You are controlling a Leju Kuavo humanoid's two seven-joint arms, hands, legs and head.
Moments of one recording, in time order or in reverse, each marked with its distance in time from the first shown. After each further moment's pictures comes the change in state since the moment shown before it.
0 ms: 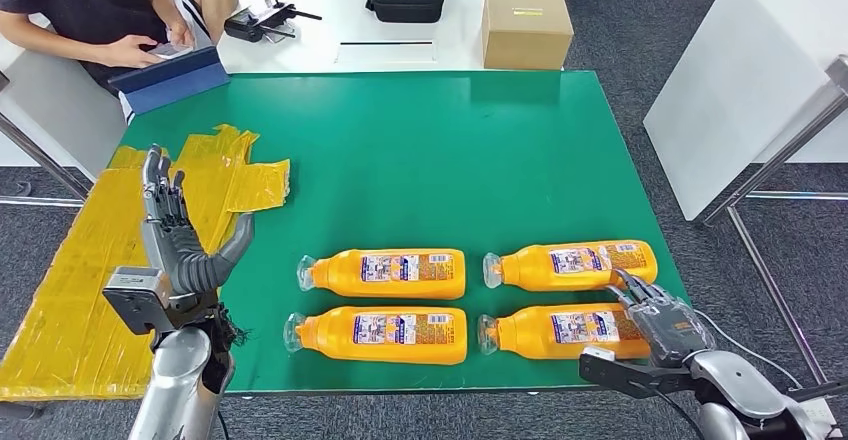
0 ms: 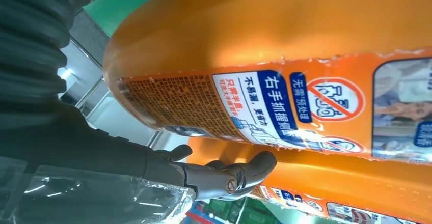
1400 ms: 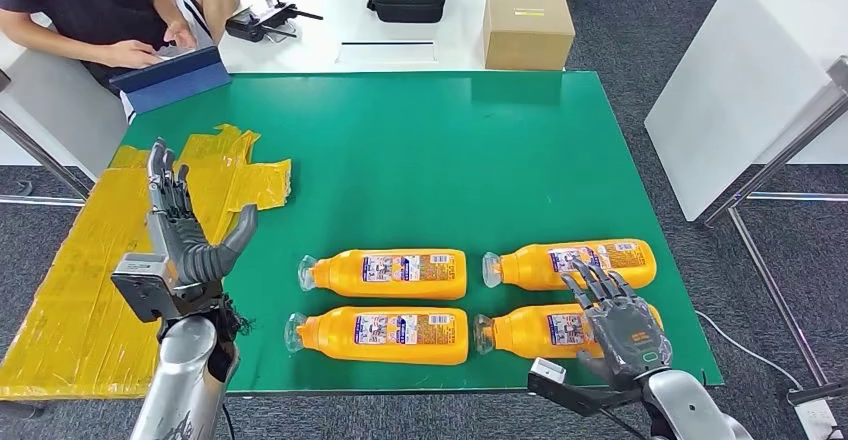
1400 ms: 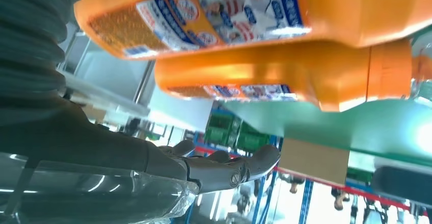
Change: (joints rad) left arm -0.048 -0.014 0.015 0.067 0.003 0.008 -0.010; right arm 0.089 0.130 0.078 -0.203 0.197 -0.243 0.111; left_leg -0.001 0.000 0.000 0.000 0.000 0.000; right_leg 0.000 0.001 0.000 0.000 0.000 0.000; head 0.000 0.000
